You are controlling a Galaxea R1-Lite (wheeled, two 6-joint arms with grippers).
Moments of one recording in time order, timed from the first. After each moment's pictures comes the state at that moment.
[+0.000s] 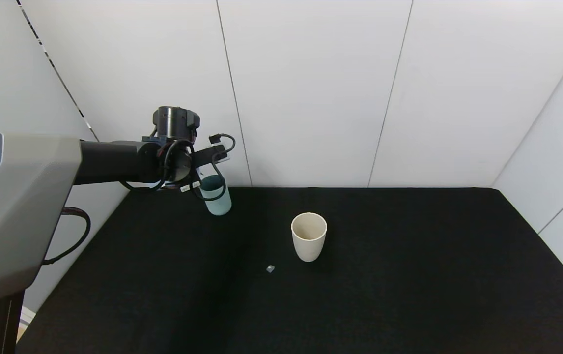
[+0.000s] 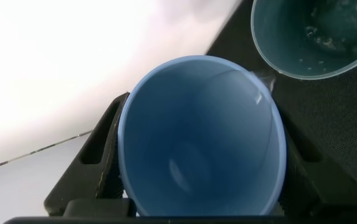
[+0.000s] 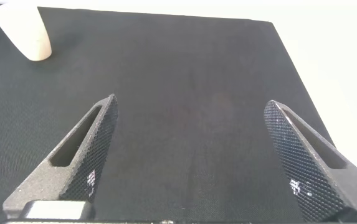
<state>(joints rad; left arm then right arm) -0.17 2.27 -1.85 0.06 0.51 1.11 0.00 0.00 0.00 0.00 0.01 -0.01</state>
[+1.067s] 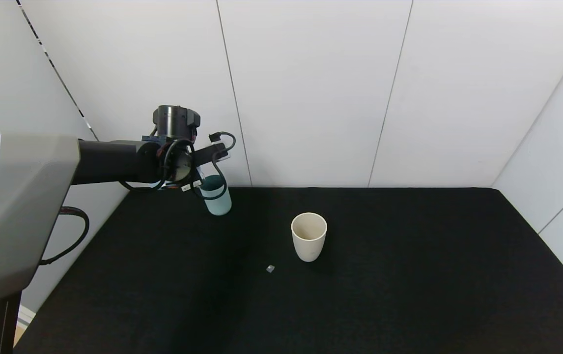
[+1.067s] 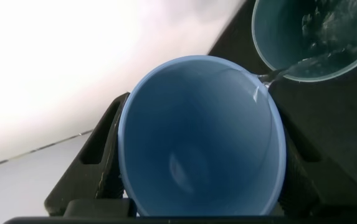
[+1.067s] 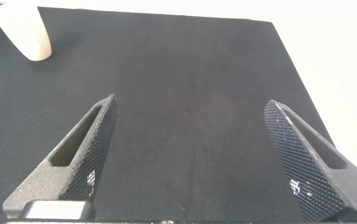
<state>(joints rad) -0.18 2.25 -1.83 0.04 0.51 1.08 0.00 0.00 0.00 0.00 0.01 -0.01</state>
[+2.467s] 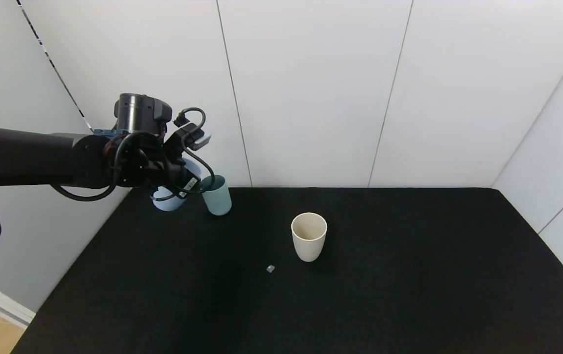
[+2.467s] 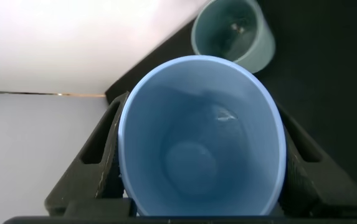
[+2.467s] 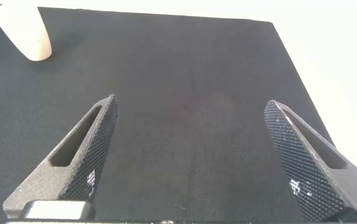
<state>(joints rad) -0.18 1.97 -1.50 0.04 0.27 0.59 0.00 0.00 0.00 0.00 0.01 -0.01</state>
